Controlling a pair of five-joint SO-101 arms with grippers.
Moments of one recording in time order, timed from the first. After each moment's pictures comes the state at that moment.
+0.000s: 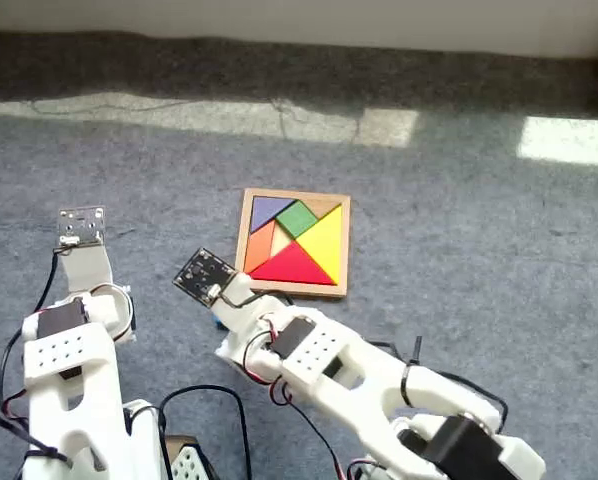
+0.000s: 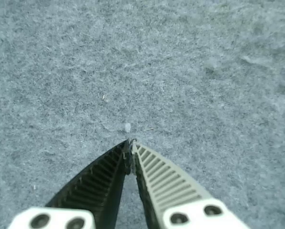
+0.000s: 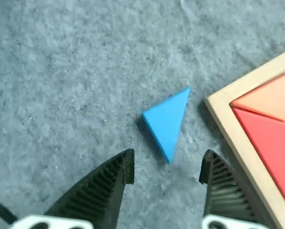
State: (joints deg) left arm -26.7 -45.4 69.4 53.1 -5.2; right arm -56.3 -14.2 54.9 25.3 9.0
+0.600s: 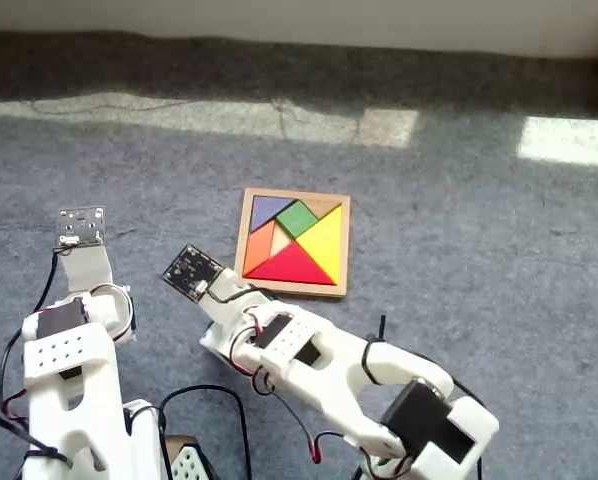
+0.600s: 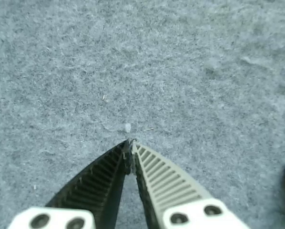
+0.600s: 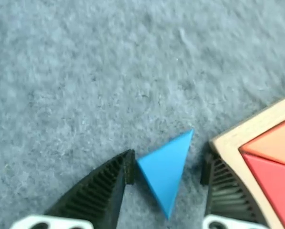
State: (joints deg) left arm -26.7 -45.4 69.5 53.1 -5.2; right arm -56.4 0.9 49.5 12.4 9.0
